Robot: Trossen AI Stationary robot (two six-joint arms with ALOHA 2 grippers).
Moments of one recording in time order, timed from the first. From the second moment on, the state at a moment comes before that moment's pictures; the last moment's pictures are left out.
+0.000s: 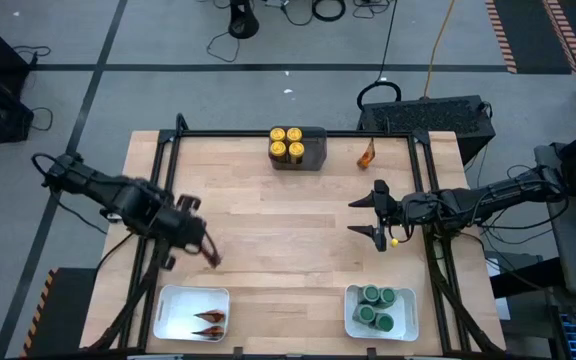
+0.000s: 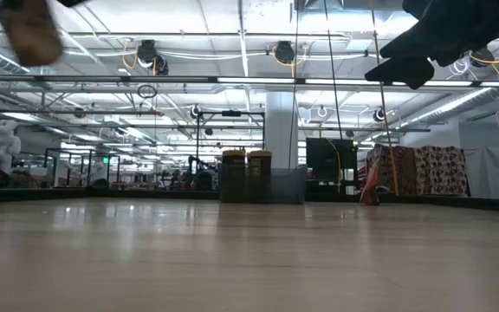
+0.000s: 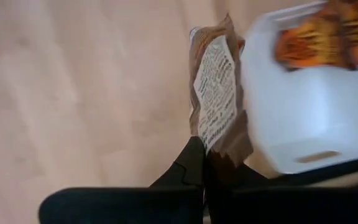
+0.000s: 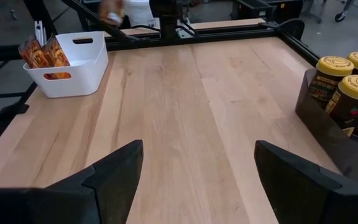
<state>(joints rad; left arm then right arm) -0.42 1.20 1.34 -1.45 0.03 -0.16 0.20 0.77 0.47 -0.07 0.26 0.20</state>
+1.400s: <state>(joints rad) -0.82 1.66 1.36 -1.28 0.48 -0.70 0.21 0.77 0.47 -0.03 0.26 0.20</state>
